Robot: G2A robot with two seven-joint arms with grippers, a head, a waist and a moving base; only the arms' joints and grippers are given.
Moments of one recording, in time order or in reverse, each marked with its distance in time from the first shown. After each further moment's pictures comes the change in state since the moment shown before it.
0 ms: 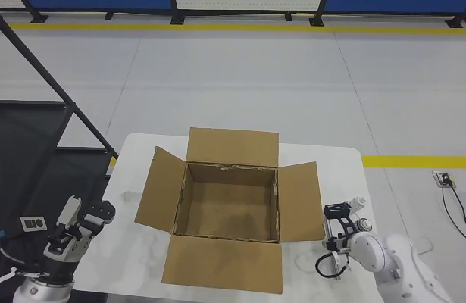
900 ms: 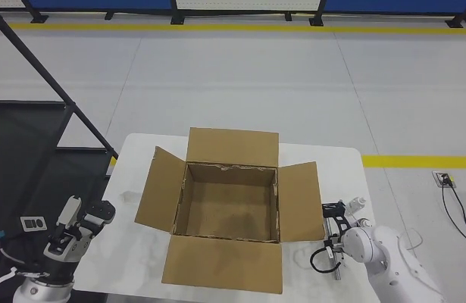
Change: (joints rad) left arm 0.000 0.000 0.000 0.000 0.000 0.000 0.000; right arm 0.084 -0.022 -0.064 0.107 -0.010 0.026 0.031
